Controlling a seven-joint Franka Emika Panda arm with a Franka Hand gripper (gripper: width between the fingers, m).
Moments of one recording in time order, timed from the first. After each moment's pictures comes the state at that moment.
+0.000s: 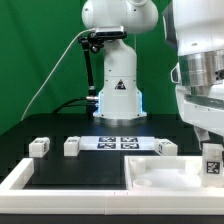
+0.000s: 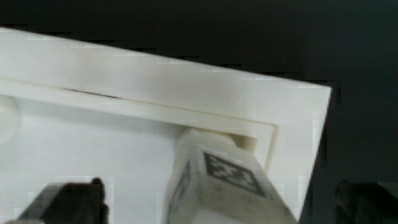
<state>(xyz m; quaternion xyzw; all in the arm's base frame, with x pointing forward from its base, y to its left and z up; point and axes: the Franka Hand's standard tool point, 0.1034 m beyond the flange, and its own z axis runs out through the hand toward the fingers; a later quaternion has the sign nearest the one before) 0.618 0.131 0.075 -0.79 0.61 0.02 0.08</state>
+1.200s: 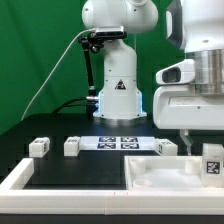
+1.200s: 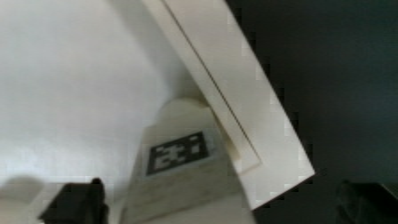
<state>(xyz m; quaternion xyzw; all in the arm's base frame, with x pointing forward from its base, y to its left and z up) 0.622 0.122 0.075 -0.98 0.20 -0.02 0.05</state>
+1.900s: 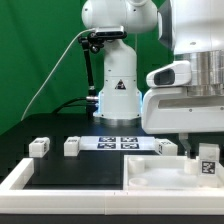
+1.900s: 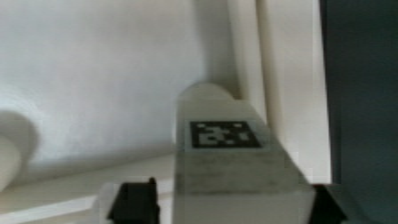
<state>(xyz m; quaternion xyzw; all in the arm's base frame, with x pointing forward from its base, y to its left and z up) 0.623 0.110 0.073 -0.99 0.11 -0.02 0.05</state>
